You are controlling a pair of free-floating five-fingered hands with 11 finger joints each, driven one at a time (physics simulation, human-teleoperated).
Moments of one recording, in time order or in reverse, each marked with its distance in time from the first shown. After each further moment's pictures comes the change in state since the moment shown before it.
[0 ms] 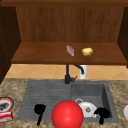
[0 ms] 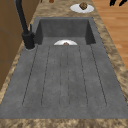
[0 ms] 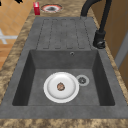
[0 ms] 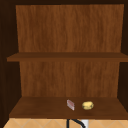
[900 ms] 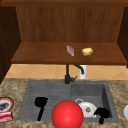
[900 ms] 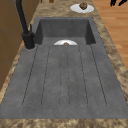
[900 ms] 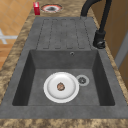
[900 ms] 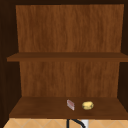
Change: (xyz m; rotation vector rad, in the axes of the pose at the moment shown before) left hand 0.089 0.092 -0.013 0.005 -0.012 0.003; right hand 0.000 0.000 0.000 -0.002 0.001 -0.002
